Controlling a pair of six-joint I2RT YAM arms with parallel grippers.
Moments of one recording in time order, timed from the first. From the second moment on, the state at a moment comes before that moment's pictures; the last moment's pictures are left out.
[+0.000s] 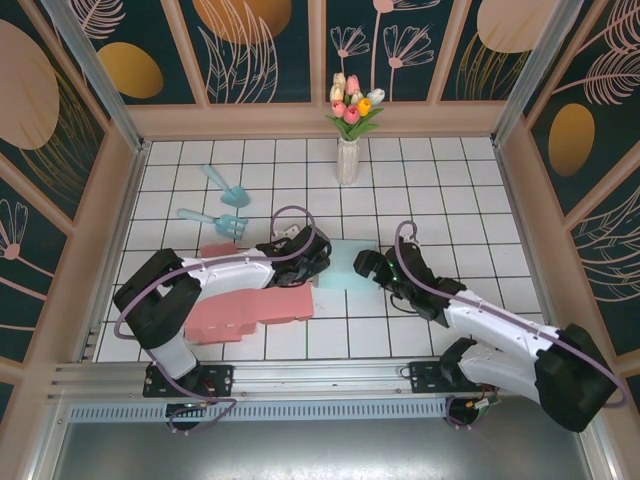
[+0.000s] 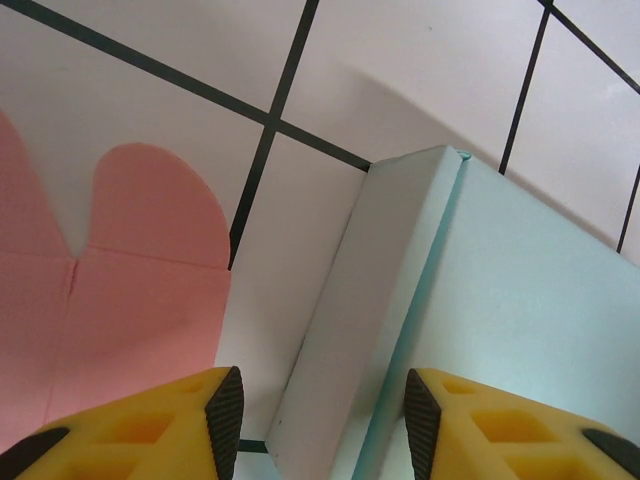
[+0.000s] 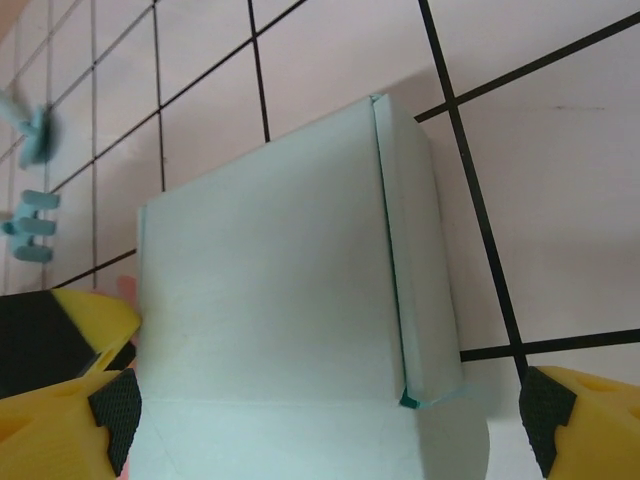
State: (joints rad) left arm -0.88 1.70 0.96 -0.26 -0.19 -1.29; right arm 0.71 1.05 0.45 -0.14 0.14 0.96
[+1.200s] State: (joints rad) left arm -0.89 1.83 1.06 -0.14 -0.27 -0.99; right arm 0.71 1.35 0.54 -0.10 0.24 0.75
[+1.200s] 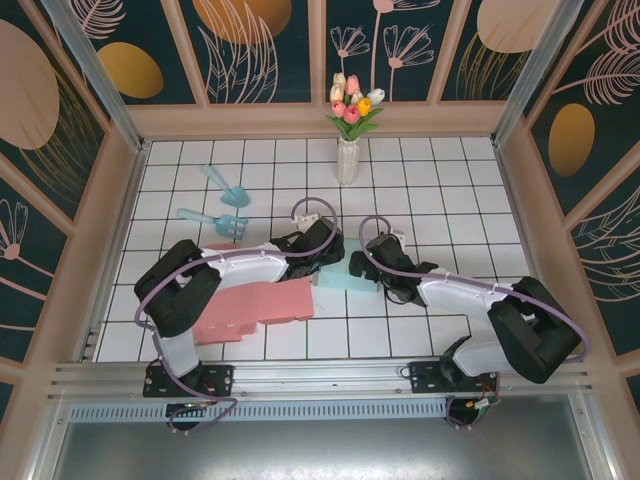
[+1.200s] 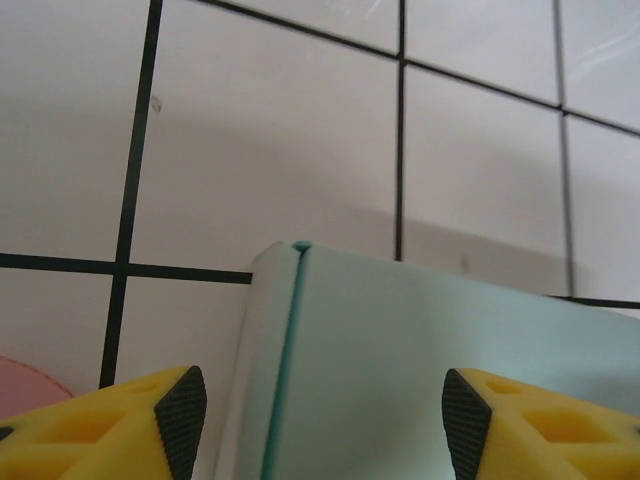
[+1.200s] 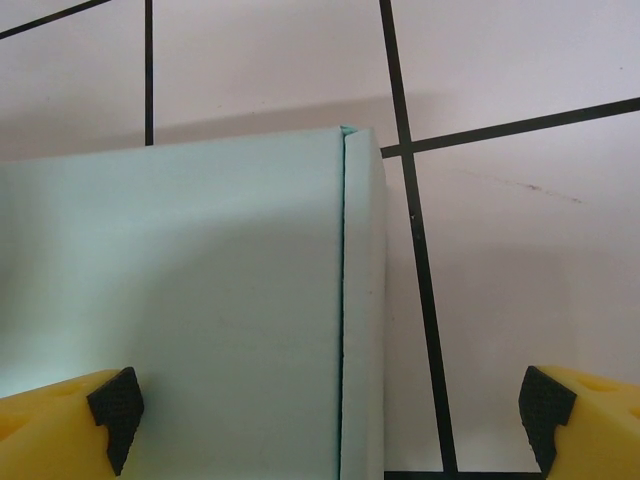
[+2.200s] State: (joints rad) left arm -0.89 1.89 1.07 -0.01 -0.29 -0.72; right arm 0.61 1.22 0.43 0.01 0.19 0.78
